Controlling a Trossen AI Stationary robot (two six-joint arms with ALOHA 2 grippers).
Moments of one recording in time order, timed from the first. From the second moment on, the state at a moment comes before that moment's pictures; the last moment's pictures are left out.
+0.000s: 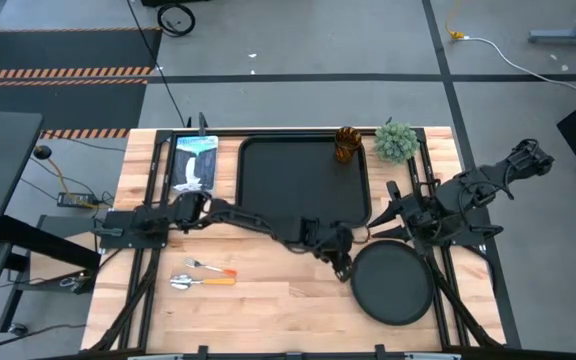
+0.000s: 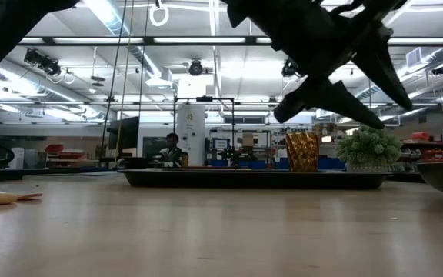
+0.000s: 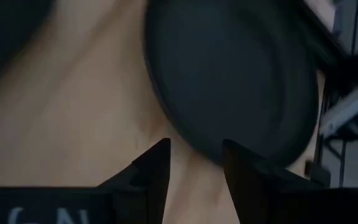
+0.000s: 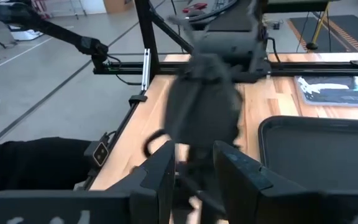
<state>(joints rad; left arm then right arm) -0.17 2.37 2.02 -0.43 0.02 -0.78 0.48 0.72 0.82 -0.43 0.21 0.18</state>
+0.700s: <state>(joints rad) -0.22 2.48 2.02 -0.28 0.02 -0.88 0.48 0.74 0.82 -0.41 0.22 0.16</state>
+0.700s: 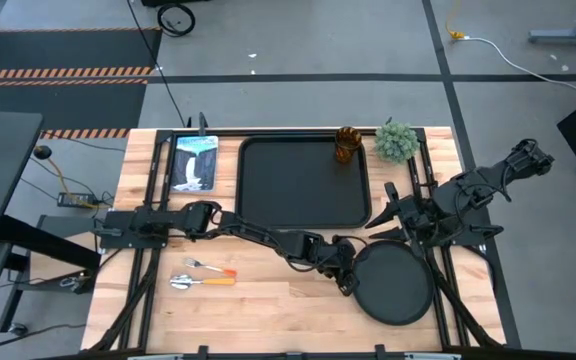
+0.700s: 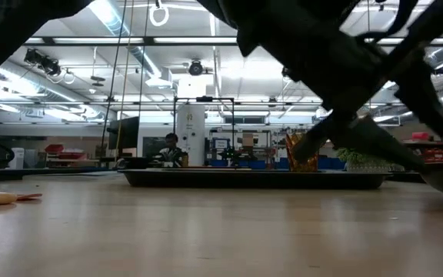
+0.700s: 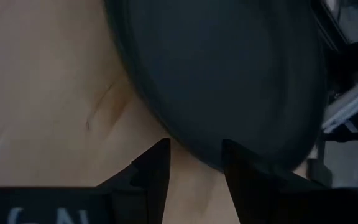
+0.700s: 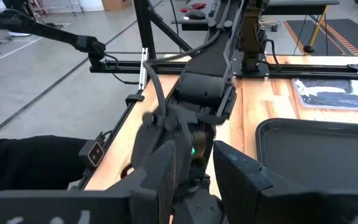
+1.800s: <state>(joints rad) -0.19 2.49 2.02 -0.31 0.05 -0.82 0.53 0.76 0.82 -0.40 0.22 0.16</state>
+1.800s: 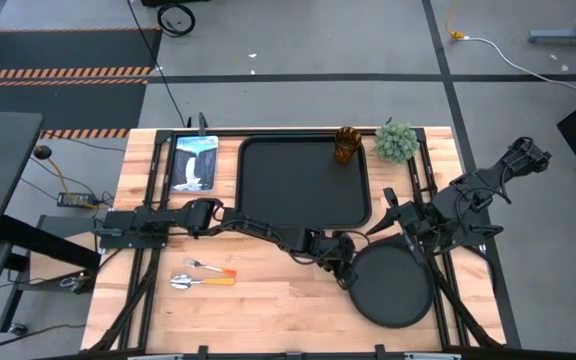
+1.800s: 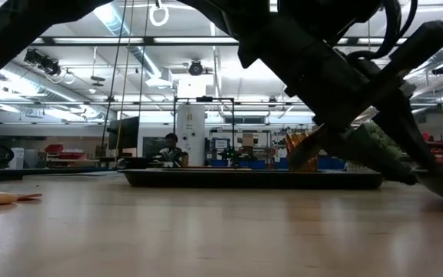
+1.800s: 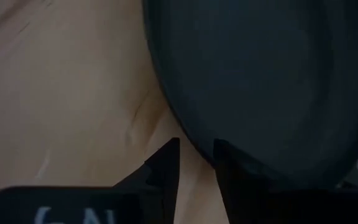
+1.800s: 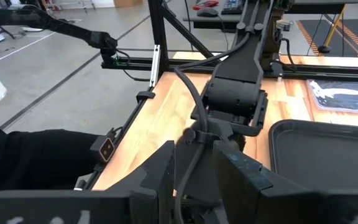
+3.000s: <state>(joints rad) -0.18 2.49 2.02 -0.33 0.05 -0.71 0.53 0.76 0.82 -0.40 0.23 0.16</state>
